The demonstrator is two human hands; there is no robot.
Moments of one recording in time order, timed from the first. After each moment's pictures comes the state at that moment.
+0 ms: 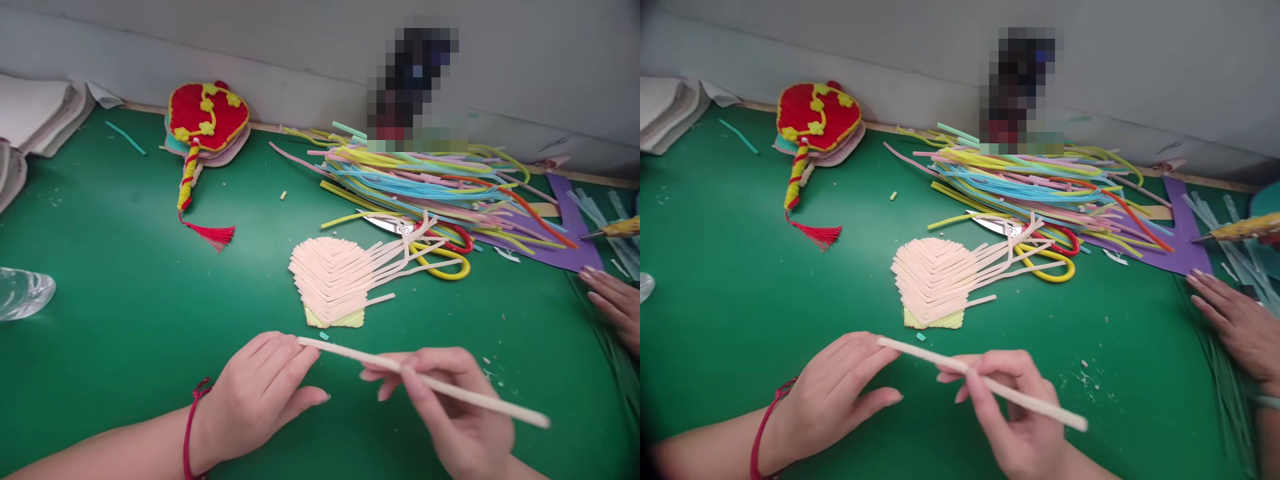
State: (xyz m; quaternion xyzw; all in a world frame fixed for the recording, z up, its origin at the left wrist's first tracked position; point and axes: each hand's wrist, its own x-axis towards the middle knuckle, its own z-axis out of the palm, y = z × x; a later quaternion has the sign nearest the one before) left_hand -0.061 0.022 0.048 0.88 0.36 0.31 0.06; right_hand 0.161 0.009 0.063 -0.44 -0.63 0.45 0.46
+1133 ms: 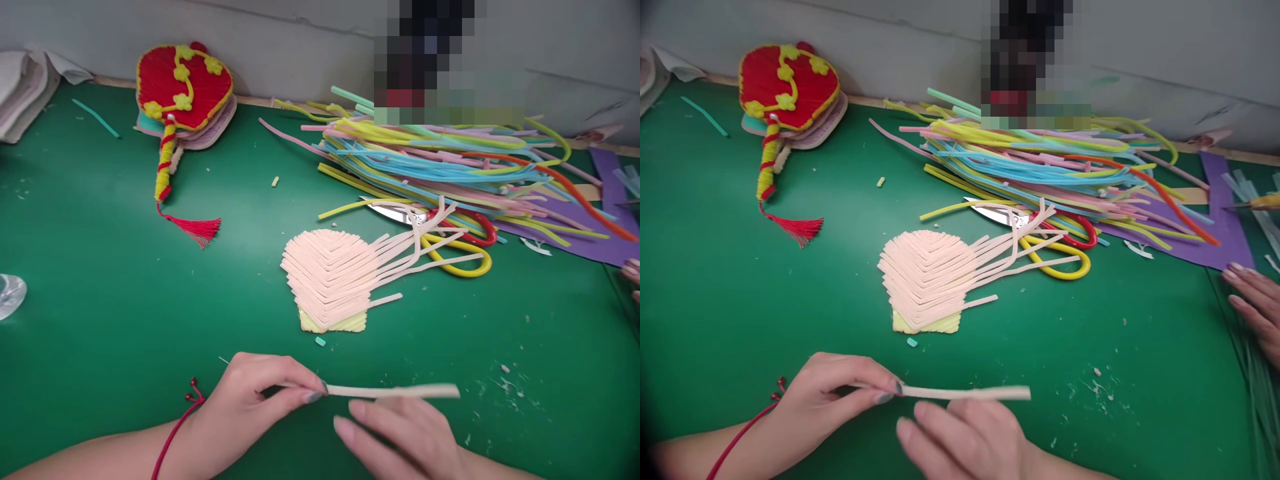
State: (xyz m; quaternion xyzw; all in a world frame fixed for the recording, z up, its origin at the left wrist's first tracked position) left_hand -0.056 0.027 0.044 0.63 0.49 0.27 0.54; right_hand 0.164 -0.006 0.037 -0.37 -0.86 0.12 0.34
